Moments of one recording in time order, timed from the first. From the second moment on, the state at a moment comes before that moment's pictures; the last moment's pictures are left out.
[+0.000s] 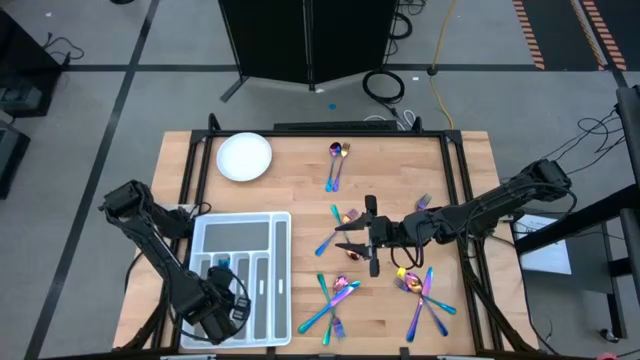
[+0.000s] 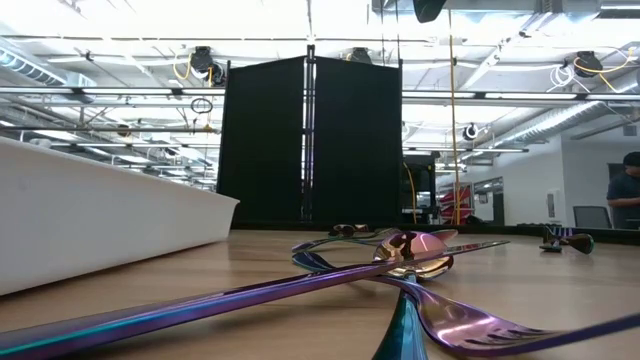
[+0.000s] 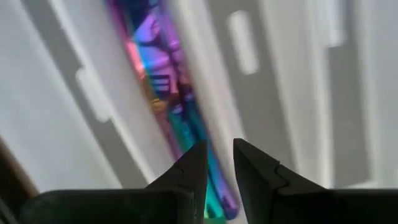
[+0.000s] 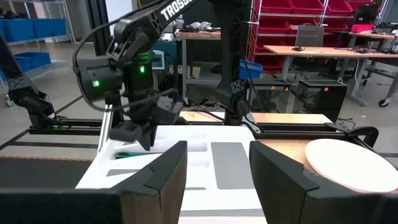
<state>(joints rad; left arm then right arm) -0.92 1.66 1.13 -1.04 0.00 -2.21 0.35 1.34 0.83 0.44 0.33 0.06</state>
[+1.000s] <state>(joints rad) -0.49 1.54 1.20 -0.19 -0.26 -0.41 0.46 1.33 0.83 0.01 0.26 0.54</state>
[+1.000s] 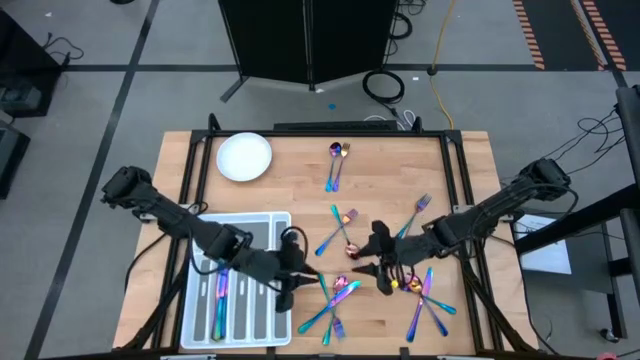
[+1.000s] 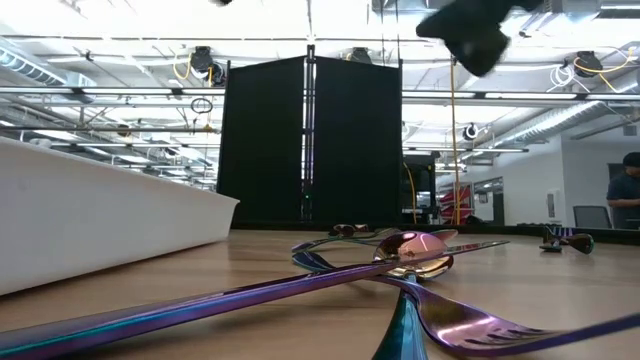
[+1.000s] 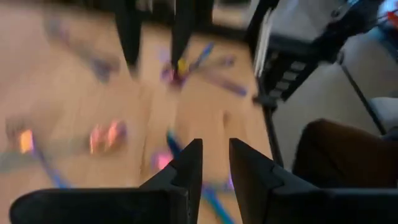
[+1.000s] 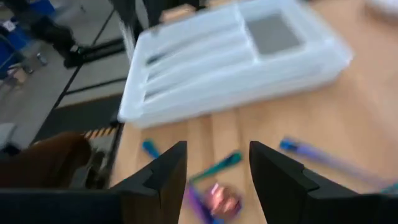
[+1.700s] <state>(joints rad) -0.58 1.23 0.83 0.23 -0.43 0.07 0.71 1.35 0.83 -0.22 0.26 1.20</state>
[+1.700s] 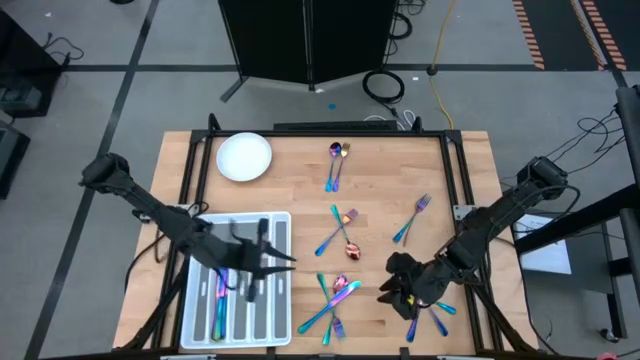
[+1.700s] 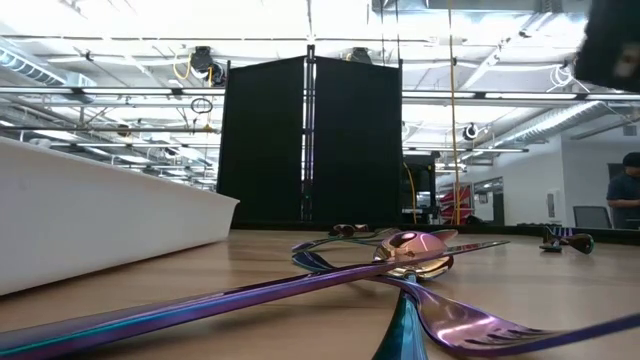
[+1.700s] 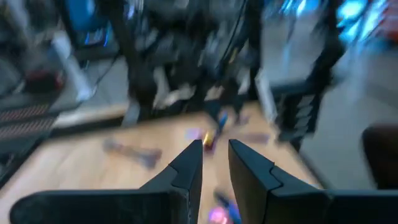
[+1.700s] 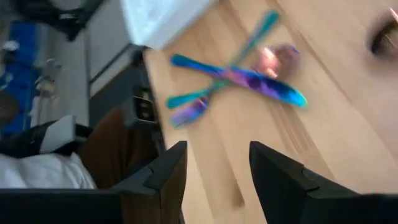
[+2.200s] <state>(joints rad) -0.52 1.34 0.61 0.70 -0.33 -0.12 0.75 1.35 0.83 -0.31 0.25 1.22</state>
